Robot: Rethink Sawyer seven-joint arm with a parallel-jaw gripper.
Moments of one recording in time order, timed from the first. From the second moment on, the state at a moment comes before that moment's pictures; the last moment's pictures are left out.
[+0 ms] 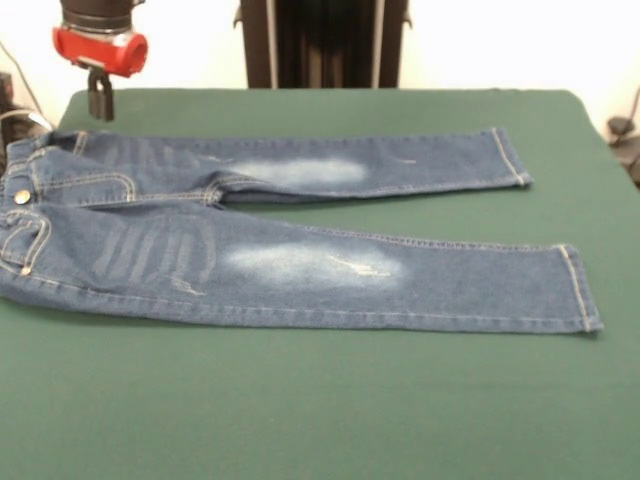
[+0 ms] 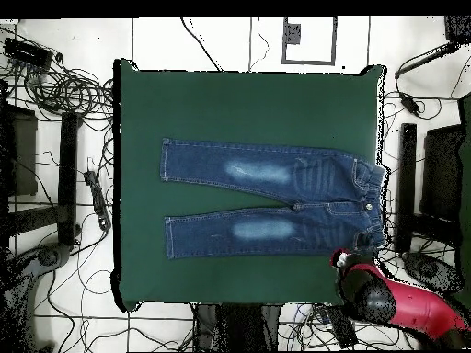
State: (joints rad) arm -0.85 -0.63 0.08 1.90 -0.68 0.14 1.96
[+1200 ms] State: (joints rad) arm -0.64 -0.52 -0.11 2.06 -0.46 -0.13 1.96
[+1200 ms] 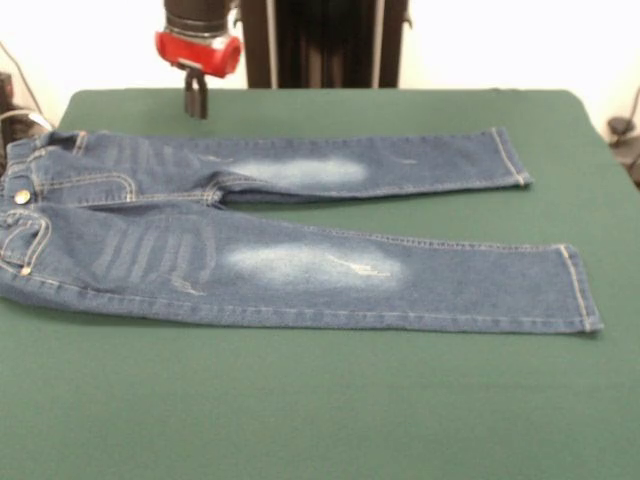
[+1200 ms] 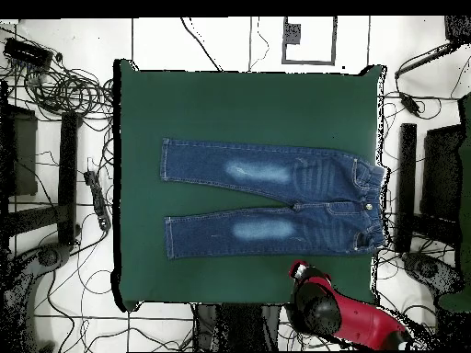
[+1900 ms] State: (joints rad) arm -0.56 -0.43 -0.14 2.09 -0.32 -0.20 1.96
